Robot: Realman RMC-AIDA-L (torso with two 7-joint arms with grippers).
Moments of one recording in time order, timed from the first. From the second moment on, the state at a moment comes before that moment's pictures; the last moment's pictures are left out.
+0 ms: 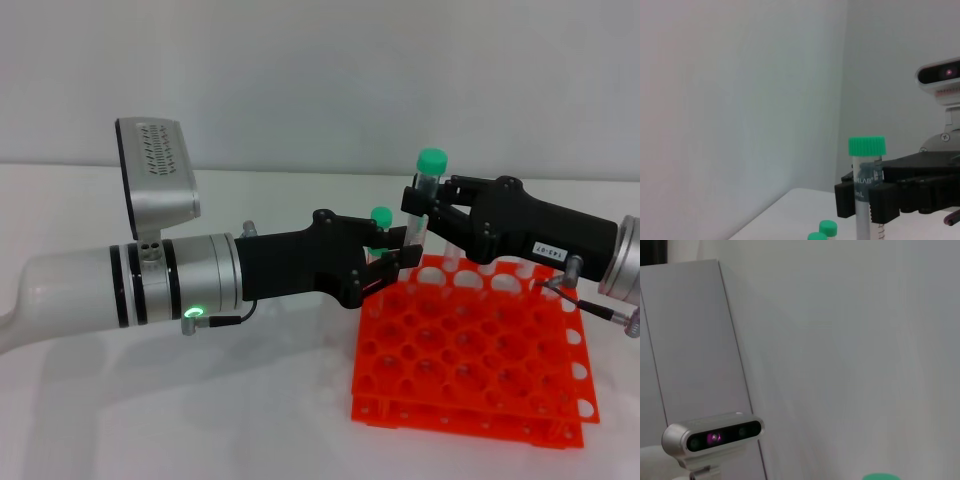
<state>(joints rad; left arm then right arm) -0.75 -2.08 0.85 0.36 1.68 1.36 -1.09 0.70 1.96 -1.54 -0.40 -0.82 -1.31 1.15</state>
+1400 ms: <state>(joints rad) -0.77 -2.09 0.86 0.23 1.51 1.30 -0.91 0.71 1.96 -1.51 -0.40 -0.82 -1.26 1.12</state>
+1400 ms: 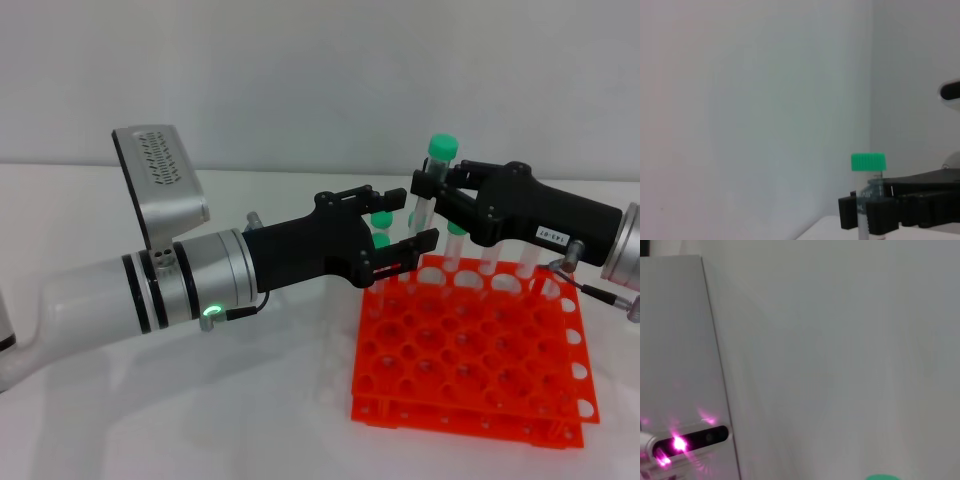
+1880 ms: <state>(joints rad) -0.66 -2.09 0.86 0.19 1.30 1.36 -0.83 0.70 1.96 -1.47 -0.40 -0.82 -1.24 1.11</state>
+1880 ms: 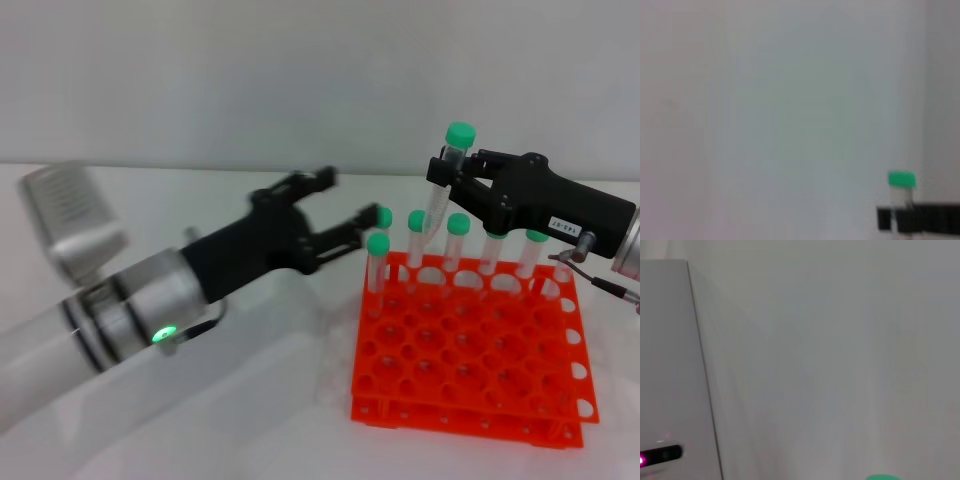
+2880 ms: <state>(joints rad) -0.37 -2.09 0.86 0.14 0.77 1.46 -0.70 0.69 2.02 -1.51 -0.39 -0.87 -1.12 1.08</state>
